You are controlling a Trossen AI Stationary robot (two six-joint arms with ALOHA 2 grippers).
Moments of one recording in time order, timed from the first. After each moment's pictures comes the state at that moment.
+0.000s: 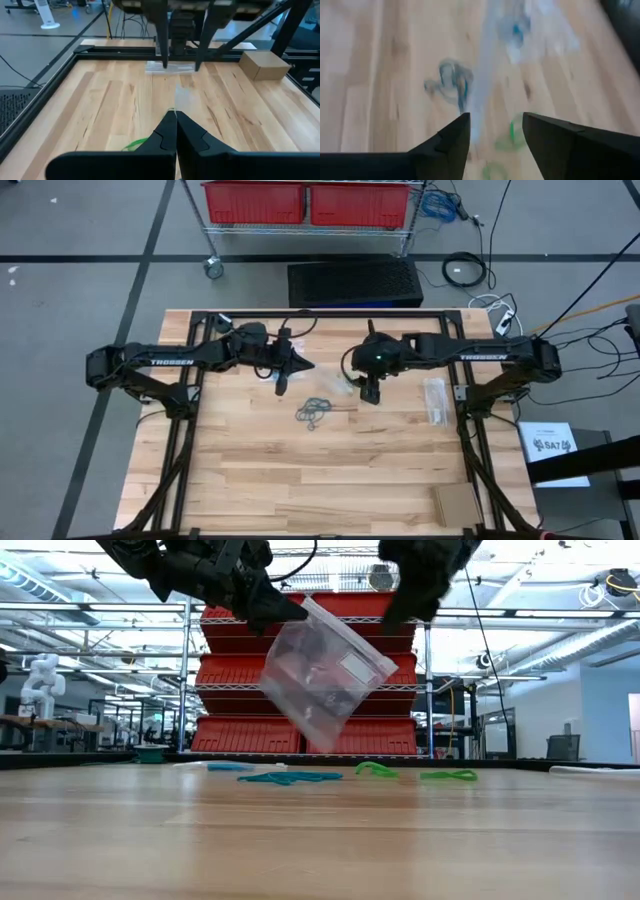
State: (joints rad) left arm 0.30 1.27 0.78 0.19 0.34 0.10; right arm -0.11 1.41 1.20 -0.61 0.01 0.07
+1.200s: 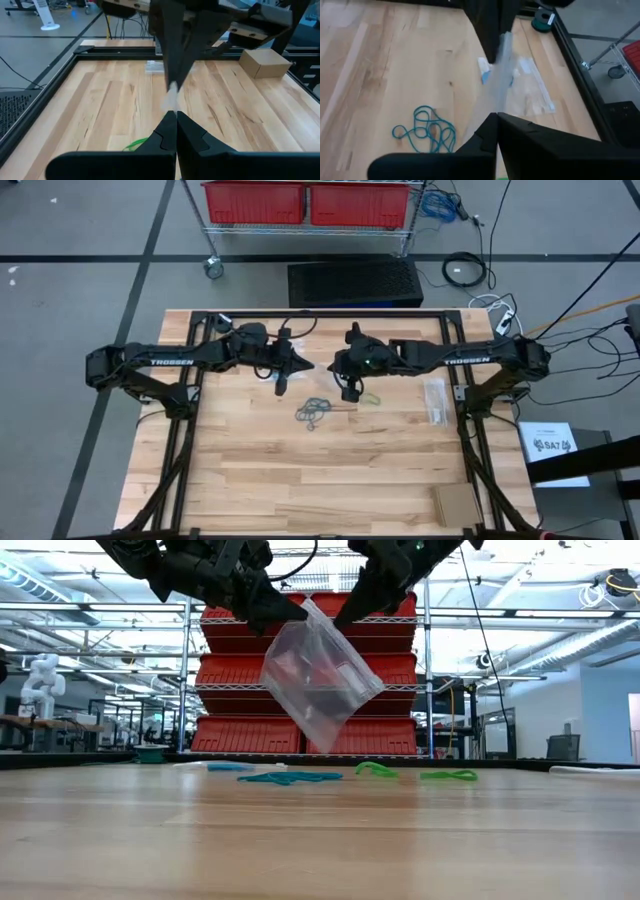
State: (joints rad) left arm 0.29 1.28 0.78 0.19 0.34 0.11; right arm -0.09 1.52 1.20 -0.33 0.12 -0.11
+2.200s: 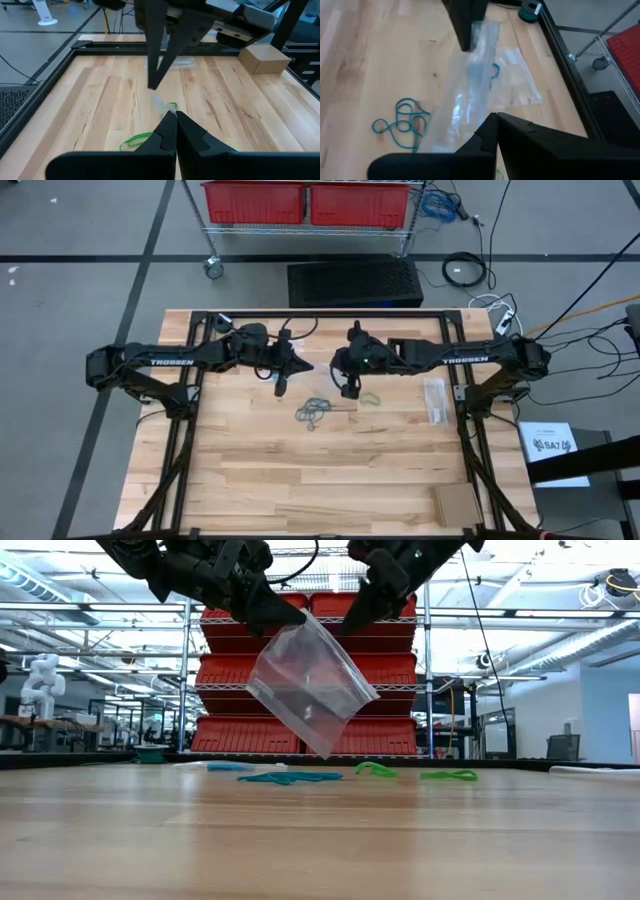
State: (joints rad) left arm 0.29 1.28 0.77 0.17 0.34 0.11; right arm -0.10 1.53 1.20 -0.35 0.18 -0.12
